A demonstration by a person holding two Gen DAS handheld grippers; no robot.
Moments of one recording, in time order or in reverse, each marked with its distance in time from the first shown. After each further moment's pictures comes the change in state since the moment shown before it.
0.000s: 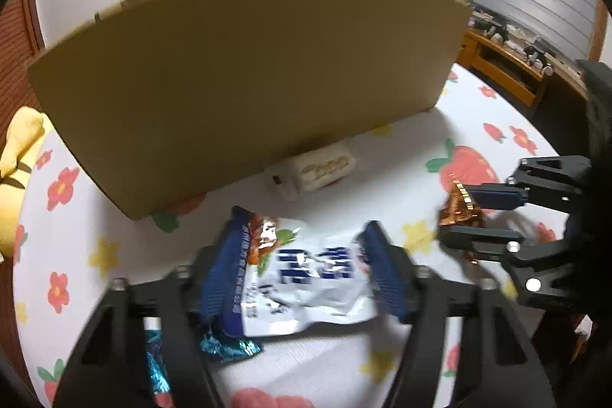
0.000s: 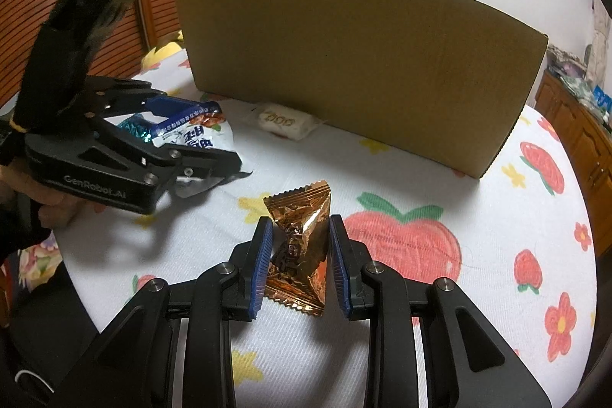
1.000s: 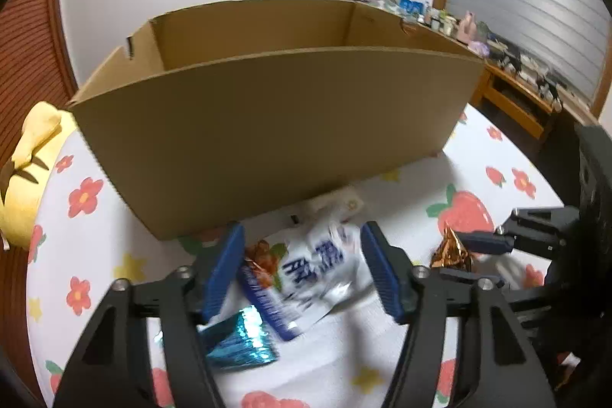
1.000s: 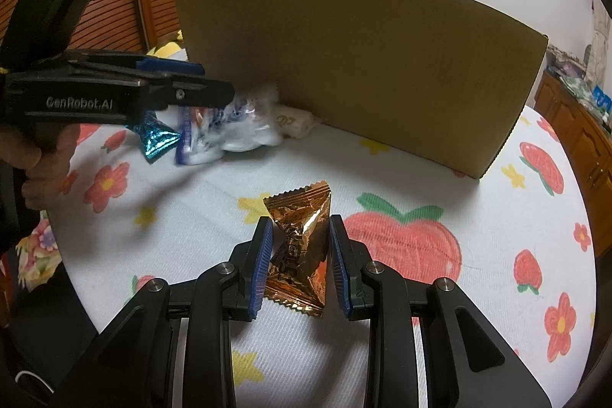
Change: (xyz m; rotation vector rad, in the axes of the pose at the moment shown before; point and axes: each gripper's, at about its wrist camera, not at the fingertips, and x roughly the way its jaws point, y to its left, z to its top) left arm -0.015 0.006 0.019 -0.072 -0.061 0.035; right arm -0.001 0.002 0.000 -0.001 0.001 -0.001
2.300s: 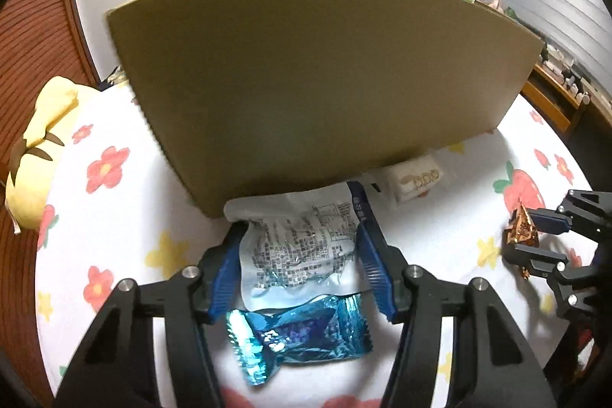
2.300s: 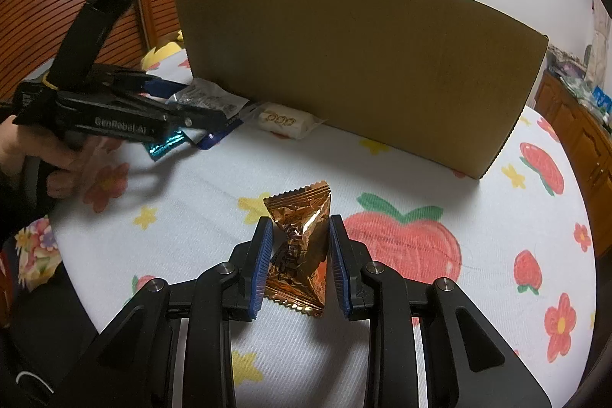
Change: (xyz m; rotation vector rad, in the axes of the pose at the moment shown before) left arm 0.029 0.050 -0.007 -0.044 0.092 0.070; right arm 0.000 0.000 0.001 0.000 0.001 0.001
